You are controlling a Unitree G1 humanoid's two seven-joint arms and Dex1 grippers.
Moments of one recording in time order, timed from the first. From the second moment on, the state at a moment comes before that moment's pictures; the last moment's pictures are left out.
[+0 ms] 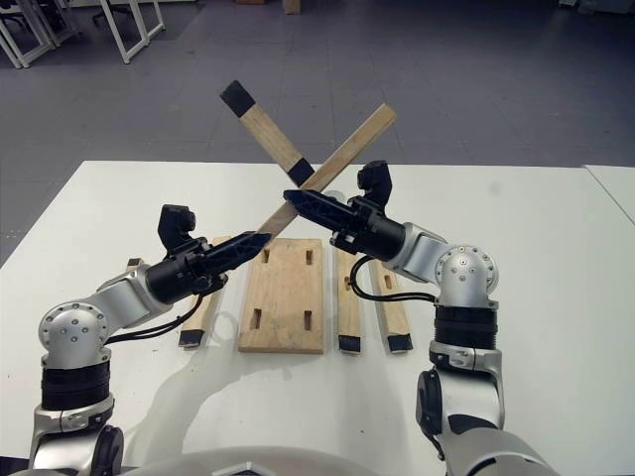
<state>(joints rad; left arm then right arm) -0.24 0.33 0.15 -0.27 -1.32 1.02 -0.53 -0.57 -0.28 -0.21 0.09 1.17 1.15 0.78</state>
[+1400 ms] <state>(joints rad) -0.17 0.77 -0.45 -0.38 -0.12 0.54 -0.73 -0.57 -0.43 0.02 0.31 0.55 0.52 1.03</state>
